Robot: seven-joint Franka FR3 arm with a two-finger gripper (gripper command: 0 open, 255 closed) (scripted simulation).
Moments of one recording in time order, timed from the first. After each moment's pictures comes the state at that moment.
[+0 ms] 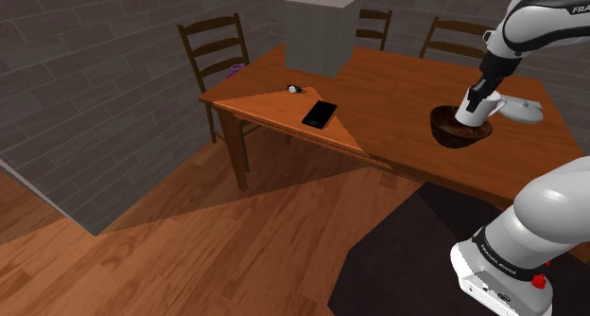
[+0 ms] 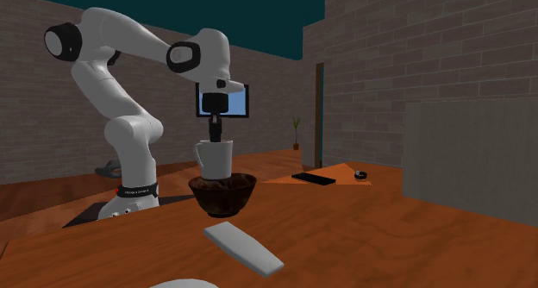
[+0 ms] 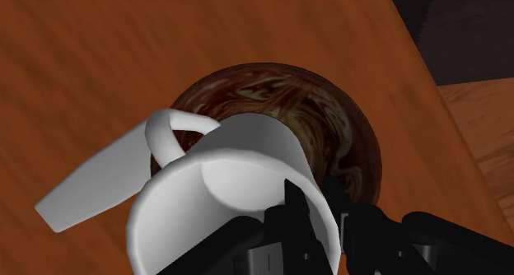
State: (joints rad) arm -0.26 -0.67 -0.42 -2.62 -0.34 2.00 -0.36
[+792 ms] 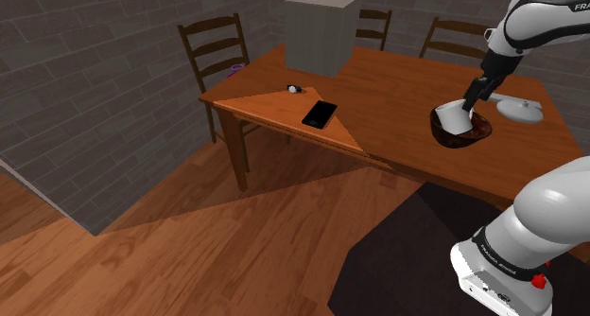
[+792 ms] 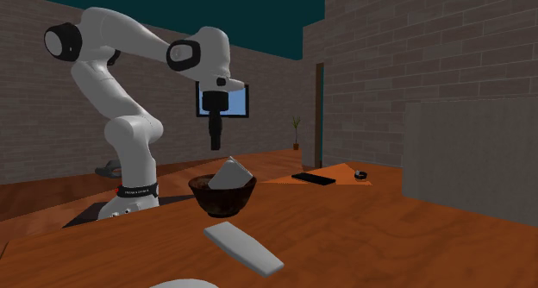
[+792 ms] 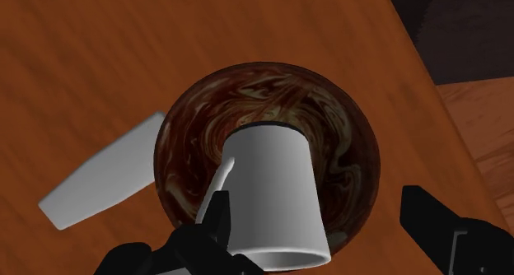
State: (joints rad) arm -0.26 -0.68 -0.41 -2.61 -0.34 1.99 -0.37
